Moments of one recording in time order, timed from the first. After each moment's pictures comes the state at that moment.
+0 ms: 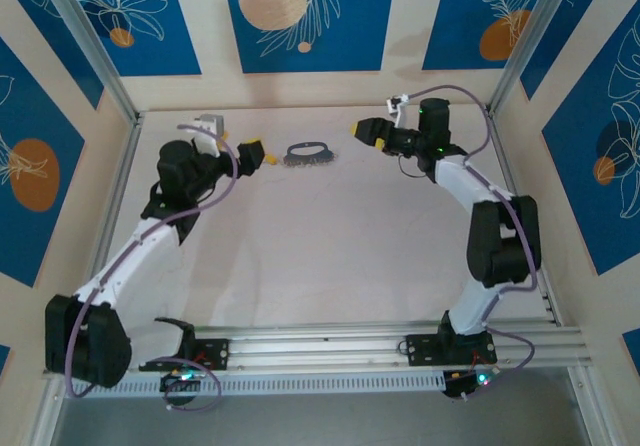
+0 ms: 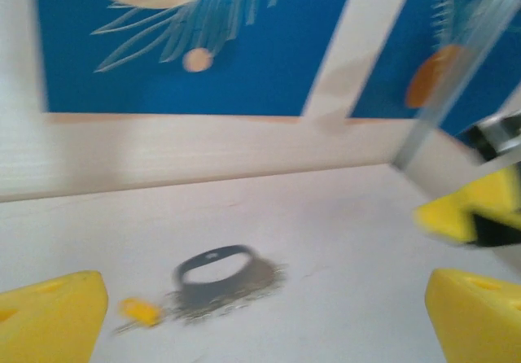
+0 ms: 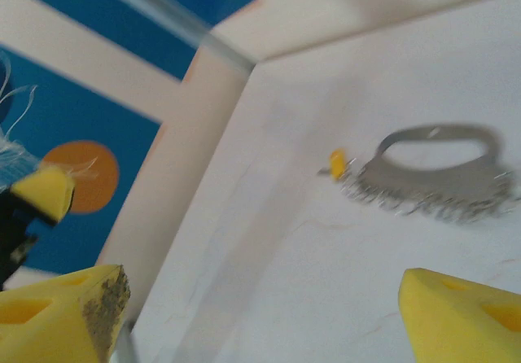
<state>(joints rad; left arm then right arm) -0.25 1.18 0.84 0.21 0.22 -0.22 0.13 1.71 1.24 0.05 -0.83 0.58</state>
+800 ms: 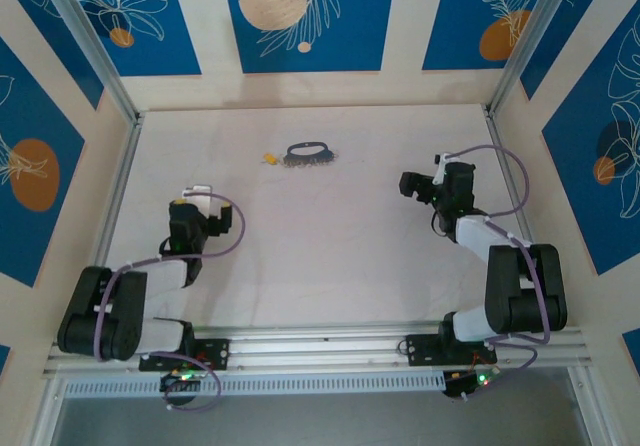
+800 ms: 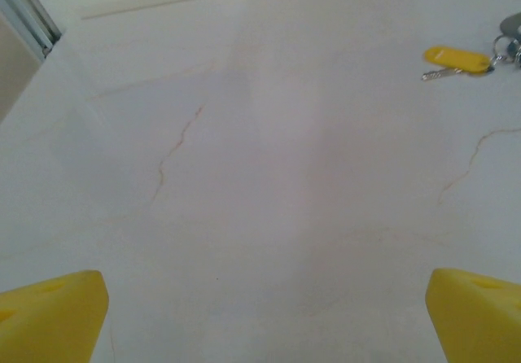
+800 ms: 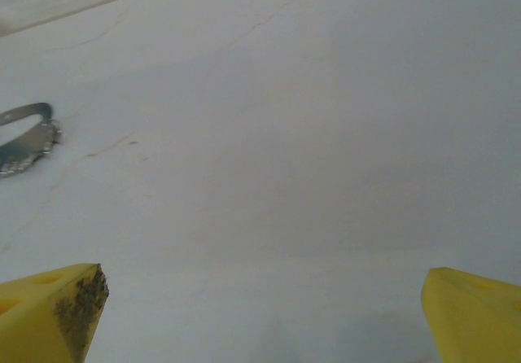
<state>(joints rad) -0.12 1.35 0.31 0.64 -0.16 0.08 0.01 1.41 0.63 0.21 -0.09 0.22</state>
